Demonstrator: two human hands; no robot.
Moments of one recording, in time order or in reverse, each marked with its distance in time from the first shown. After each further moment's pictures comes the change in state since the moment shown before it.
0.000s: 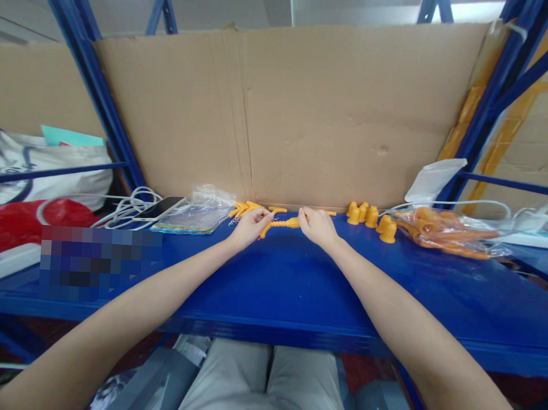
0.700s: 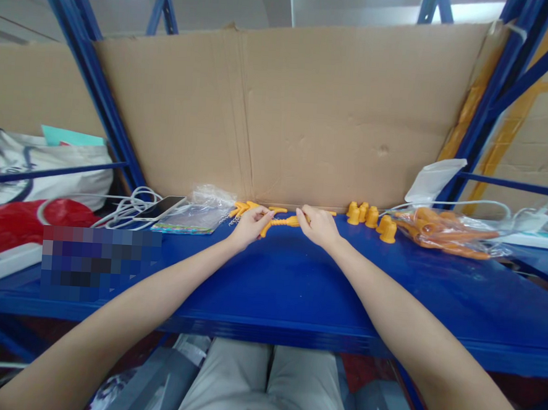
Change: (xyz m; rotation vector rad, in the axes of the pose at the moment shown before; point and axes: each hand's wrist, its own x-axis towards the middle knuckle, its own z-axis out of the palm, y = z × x) left_hand -0.001 0.005 0.002 -0.011 0.018 -0.010; right_hand -0.001 -0.001 -0.005 0.035 0.038 -0.042
